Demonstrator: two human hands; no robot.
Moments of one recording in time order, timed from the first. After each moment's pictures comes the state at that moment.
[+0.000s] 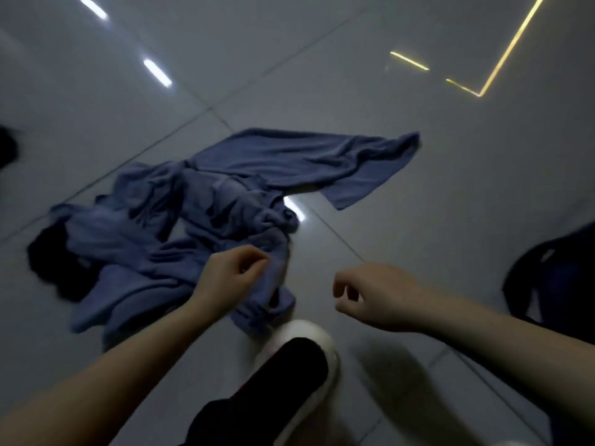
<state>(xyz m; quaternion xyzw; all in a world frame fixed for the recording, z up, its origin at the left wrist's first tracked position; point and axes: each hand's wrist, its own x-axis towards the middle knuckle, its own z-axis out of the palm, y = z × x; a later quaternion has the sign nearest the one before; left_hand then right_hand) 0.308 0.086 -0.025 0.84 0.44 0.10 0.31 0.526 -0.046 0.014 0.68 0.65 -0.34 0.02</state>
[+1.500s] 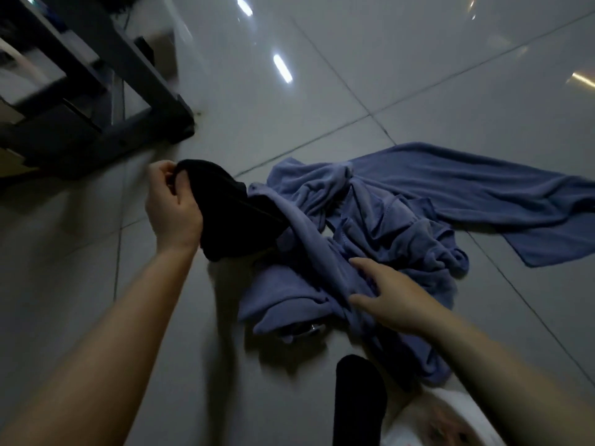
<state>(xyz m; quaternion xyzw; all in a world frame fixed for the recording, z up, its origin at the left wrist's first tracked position) 0.091 0.246 0.063 0.60 0.66 0.45 0.06 0.357 0.117 -0.016 0.62 0.62 -0.47 -0.09</state>
